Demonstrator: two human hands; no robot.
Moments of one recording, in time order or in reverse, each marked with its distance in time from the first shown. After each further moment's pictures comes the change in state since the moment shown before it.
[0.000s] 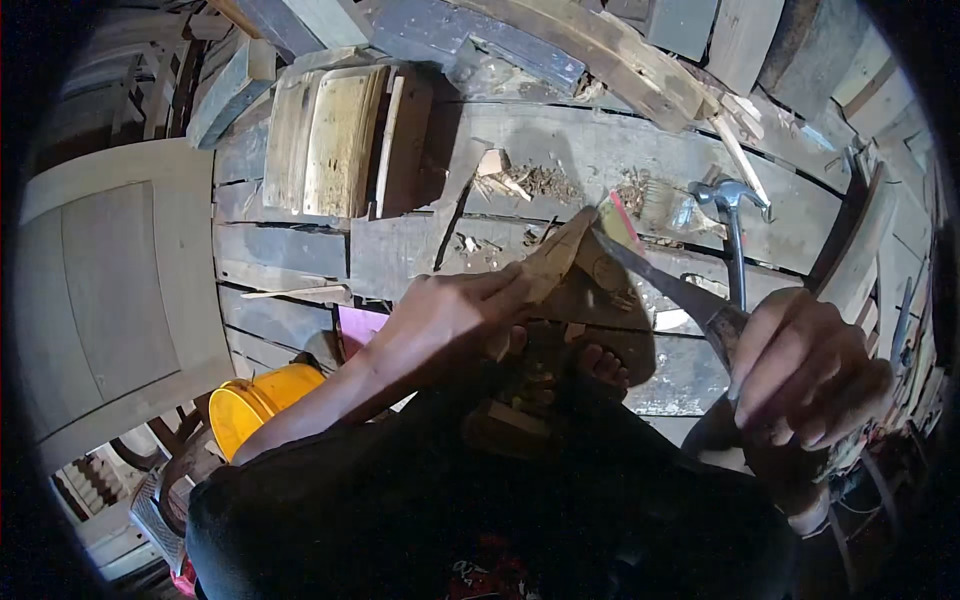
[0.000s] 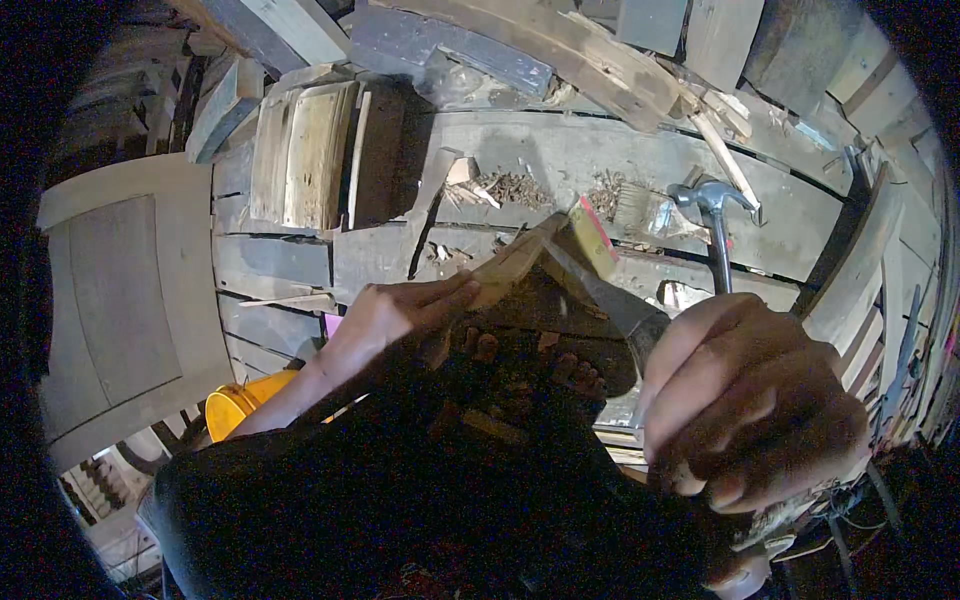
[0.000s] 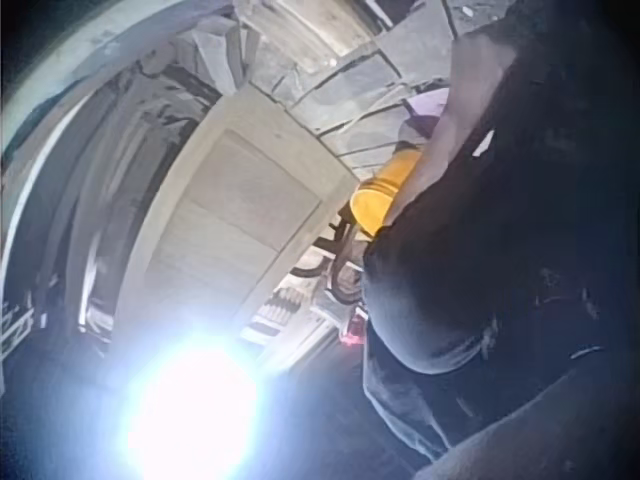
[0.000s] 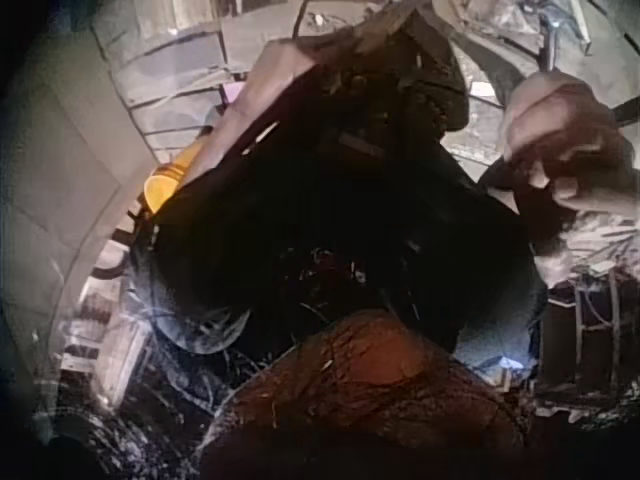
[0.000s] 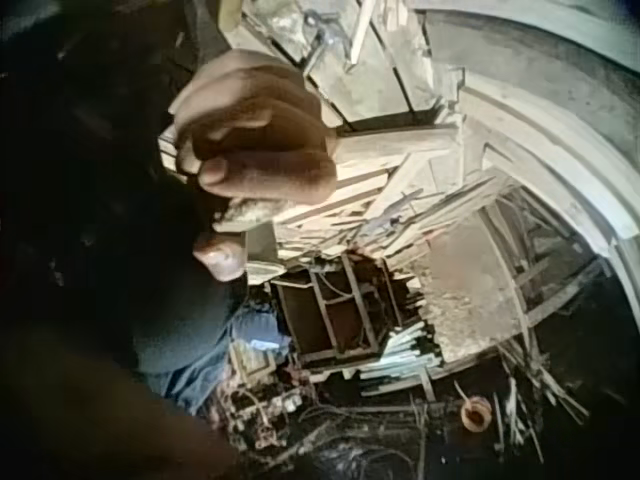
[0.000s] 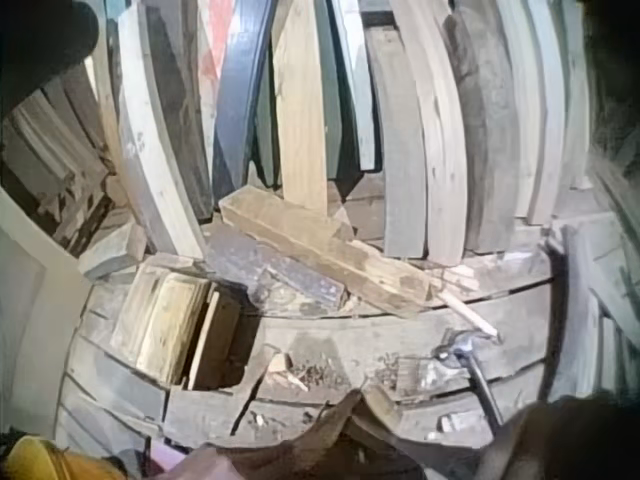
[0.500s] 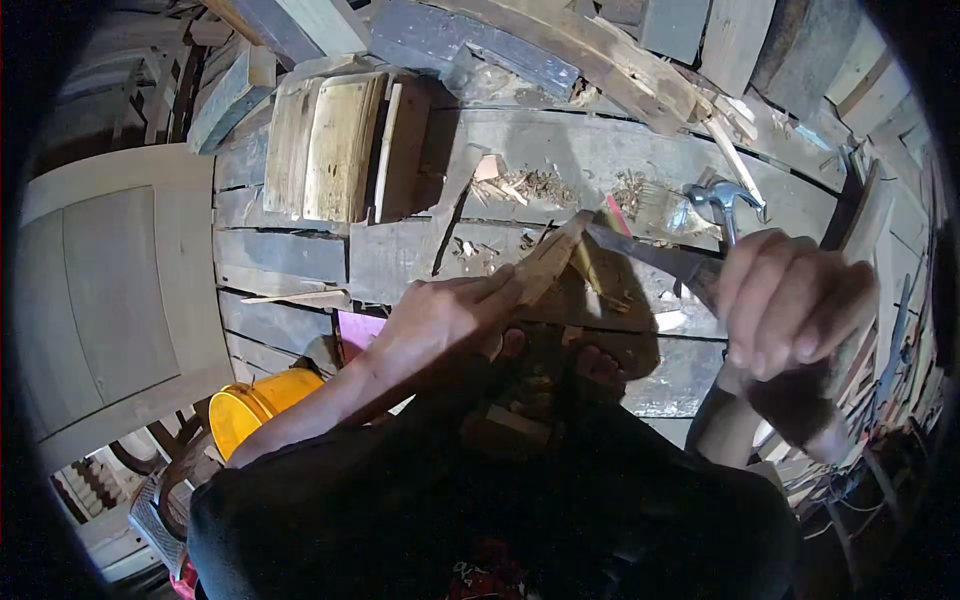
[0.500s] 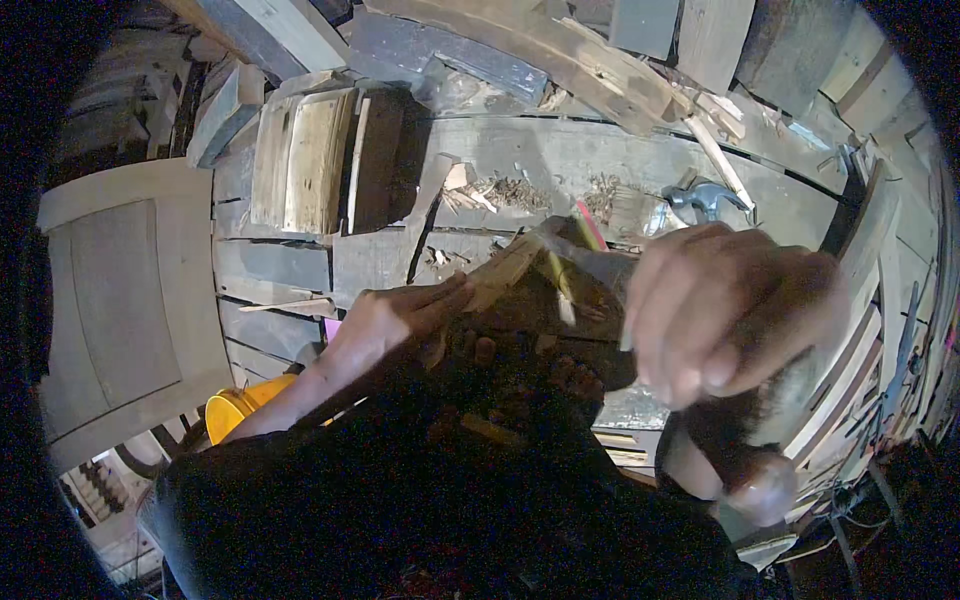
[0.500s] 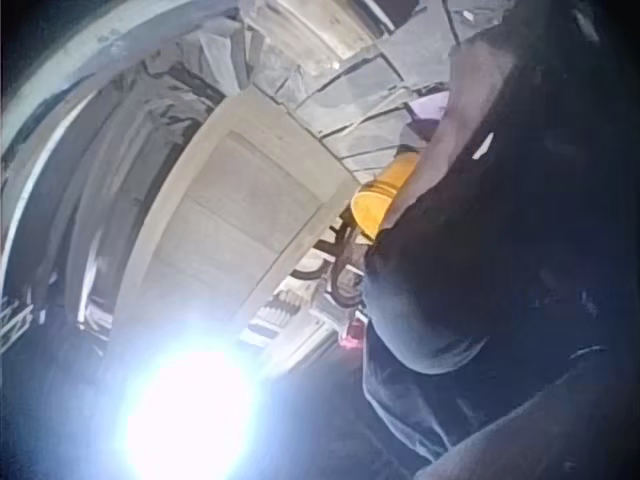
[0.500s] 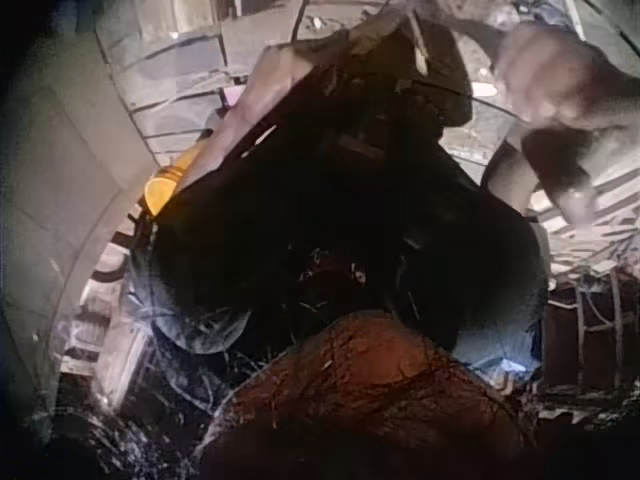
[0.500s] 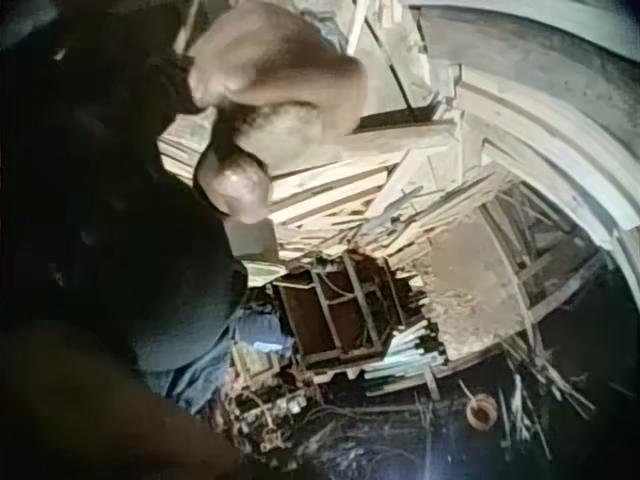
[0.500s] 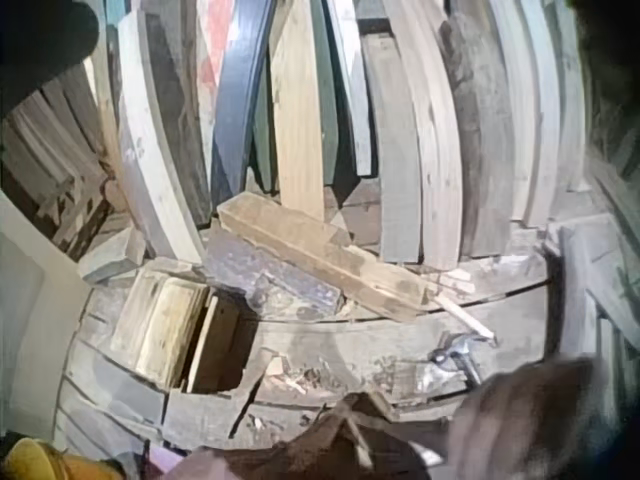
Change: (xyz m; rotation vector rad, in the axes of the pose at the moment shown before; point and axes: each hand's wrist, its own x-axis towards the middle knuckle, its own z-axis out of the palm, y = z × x) left_hand -0.007 0.006 -0.005 0.133 -0.063 -0.039; right_hand -0.005 0.030 -0.013 0.114 0.044 -0.008
